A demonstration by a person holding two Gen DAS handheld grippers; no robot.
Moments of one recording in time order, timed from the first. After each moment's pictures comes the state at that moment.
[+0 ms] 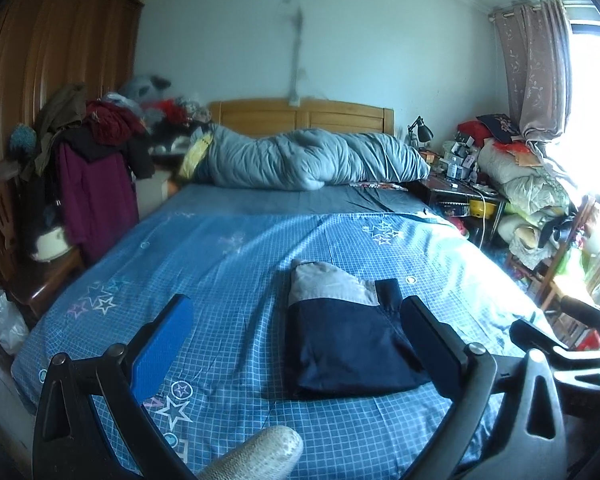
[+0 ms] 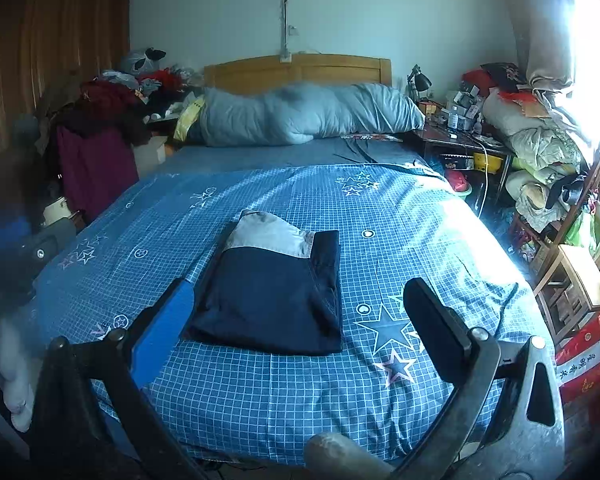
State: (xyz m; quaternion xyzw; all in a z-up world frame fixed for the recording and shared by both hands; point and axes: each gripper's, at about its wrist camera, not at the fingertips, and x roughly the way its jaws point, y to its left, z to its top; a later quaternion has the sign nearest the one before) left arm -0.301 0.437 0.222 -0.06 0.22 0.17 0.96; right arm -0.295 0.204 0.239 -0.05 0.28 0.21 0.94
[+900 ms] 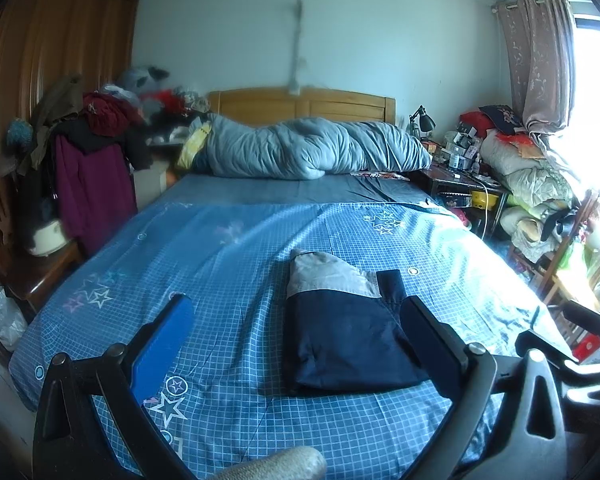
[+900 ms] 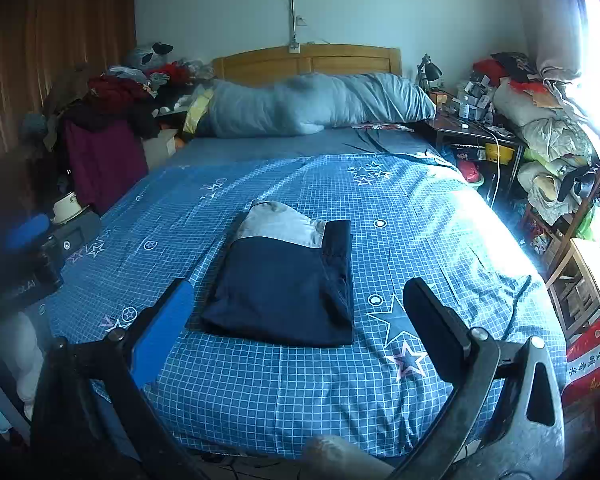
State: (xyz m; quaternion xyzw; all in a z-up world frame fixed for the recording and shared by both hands) left arm -0.285 0.441 0.204 -0.07 0.23 0.17 0.96; right arm -0.285 0.205 0.233 -0.05 0.30 0.24 0.92
